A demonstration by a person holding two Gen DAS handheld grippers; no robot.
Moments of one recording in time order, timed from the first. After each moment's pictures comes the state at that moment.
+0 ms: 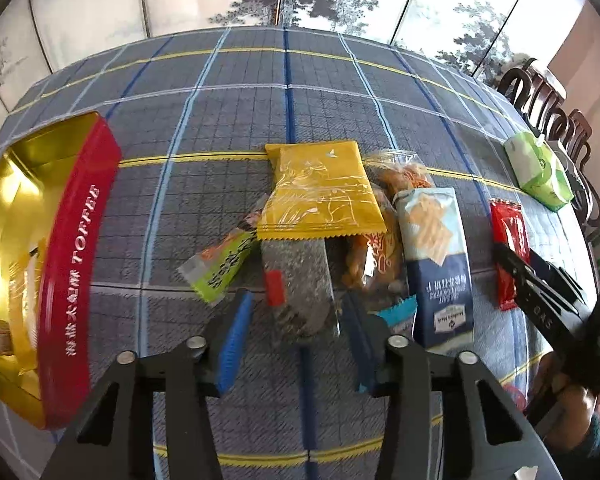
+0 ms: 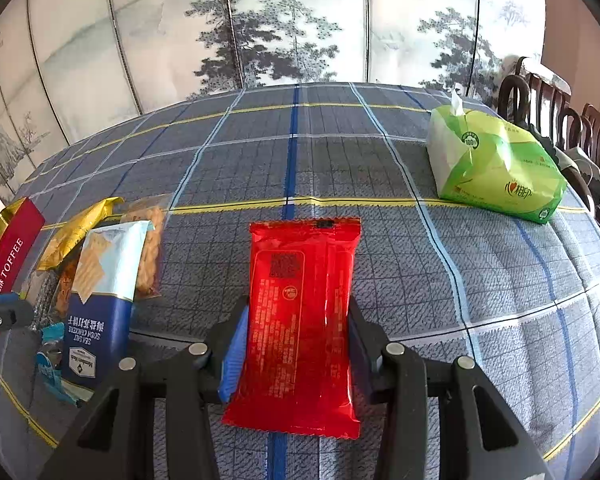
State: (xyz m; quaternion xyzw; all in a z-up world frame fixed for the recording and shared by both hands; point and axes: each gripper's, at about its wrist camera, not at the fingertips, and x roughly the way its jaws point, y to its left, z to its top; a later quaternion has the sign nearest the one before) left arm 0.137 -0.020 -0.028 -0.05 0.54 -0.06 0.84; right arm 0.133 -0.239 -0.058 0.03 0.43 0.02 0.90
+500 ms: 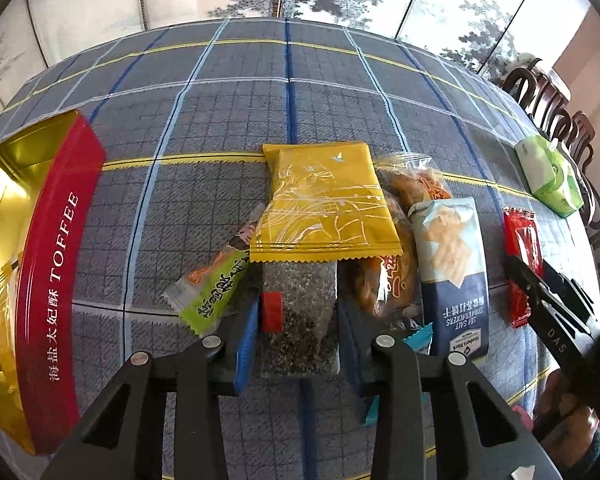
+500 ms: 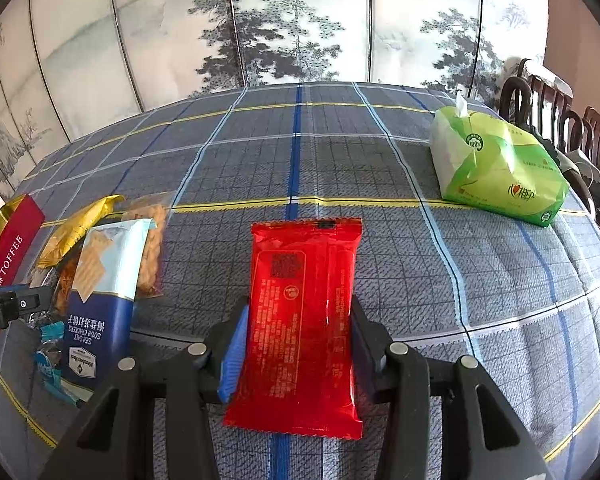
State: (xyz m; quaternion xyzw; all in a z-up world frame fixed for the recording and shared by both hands) left arm 0.151 -0.021 -0.041 -0.05 0.54 -0.06 0.84; right arm 0.134 -0.235 -0.057 0.02 0.43 0.02 0.90
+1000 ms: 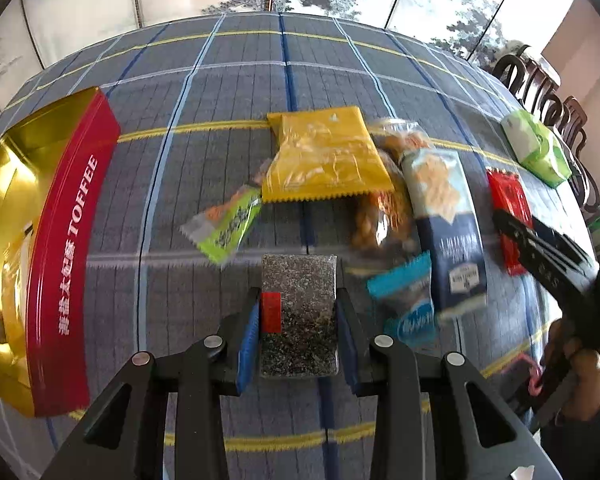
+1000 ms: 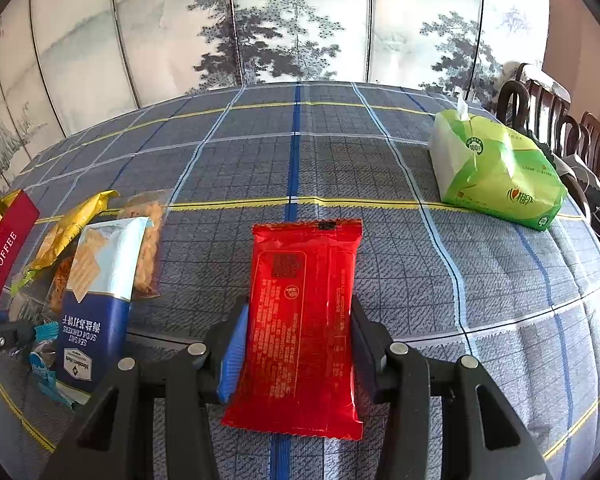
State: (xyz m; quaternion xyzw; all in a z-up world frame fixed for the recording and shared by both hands) left arm 0.112 -0.013 -0.040 -0.04 0.55 -0.07 0.83; right arm 0.136 -0.229 -0.056 0.00 0.44 0.01 0.90
